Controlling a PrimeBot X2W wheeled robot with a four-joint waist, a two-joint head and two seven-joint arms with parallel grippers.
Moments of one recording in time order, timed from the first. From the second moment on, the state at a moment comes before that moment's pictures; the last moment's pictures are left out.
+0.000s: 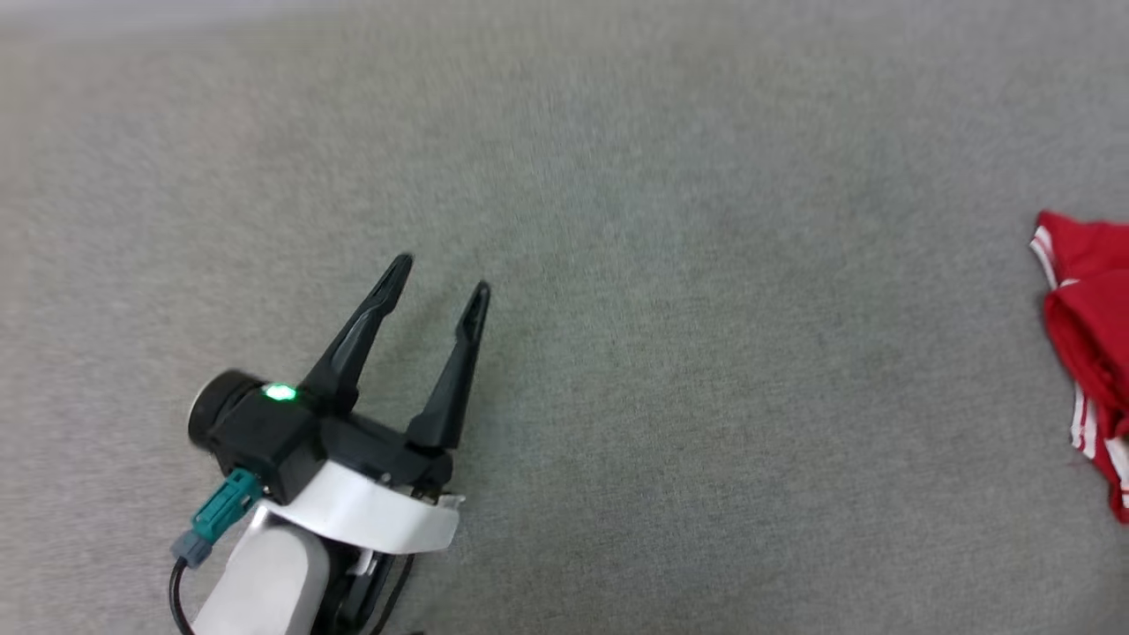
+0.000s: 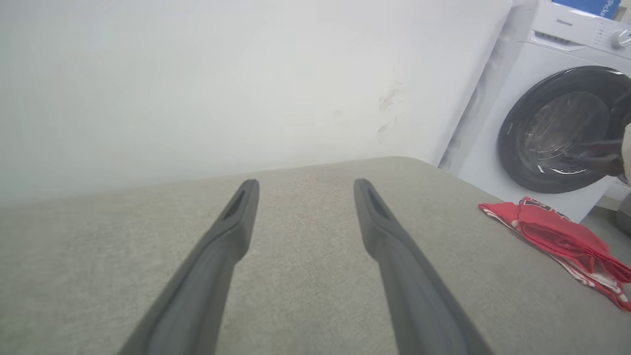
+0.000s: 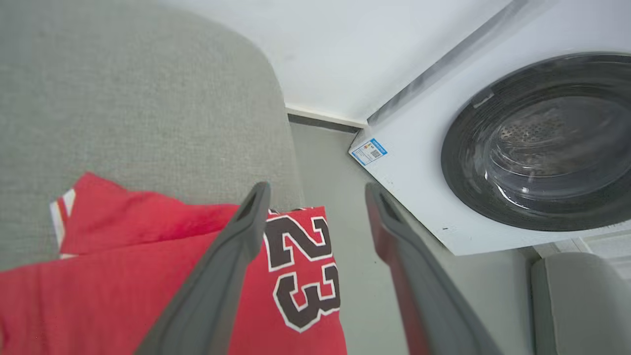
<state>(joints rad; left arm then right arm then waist) -0.25 0.28 -0.34 -0.12 -0.36 -0.08 -0.25 -0.61 -0.63 -0.15 0.61 -0.02 0.13 0.13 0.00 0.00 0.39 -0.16</state>
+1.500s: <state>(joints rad) 0.01 0.09 -0.04 0.05 -0.26 -0.12 -0.26 -0.06 -0.12 -0.06 0.08 0.27 0.13 -0.12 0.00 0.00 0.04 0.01</state>
